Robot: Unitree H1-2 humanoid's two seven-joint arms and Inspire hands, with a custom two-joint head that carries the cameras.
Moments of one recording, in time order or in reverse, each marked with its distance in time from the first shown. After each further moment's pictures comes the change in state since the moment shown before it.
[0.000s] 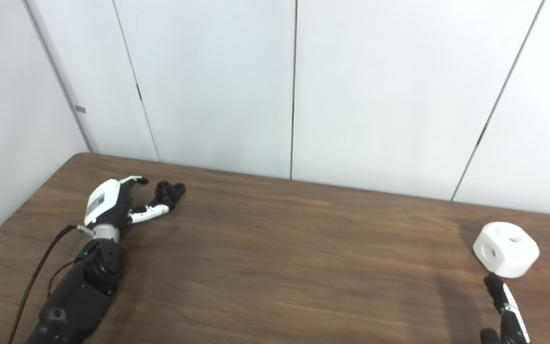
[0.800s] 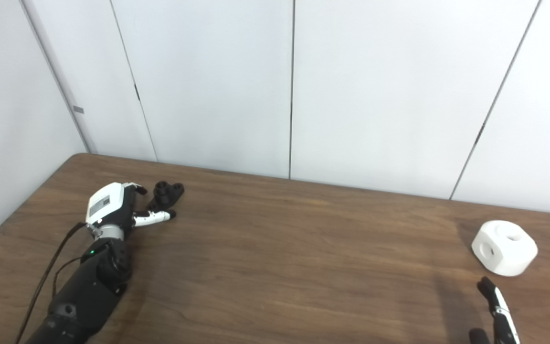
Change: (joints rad) left arm -0.045 0.005 -0.088 0.034 0.071 0.146 -0.003; right arm 0.018 0.010 0.013 -0.026 -0.038 0.040 -0.010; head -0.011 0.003
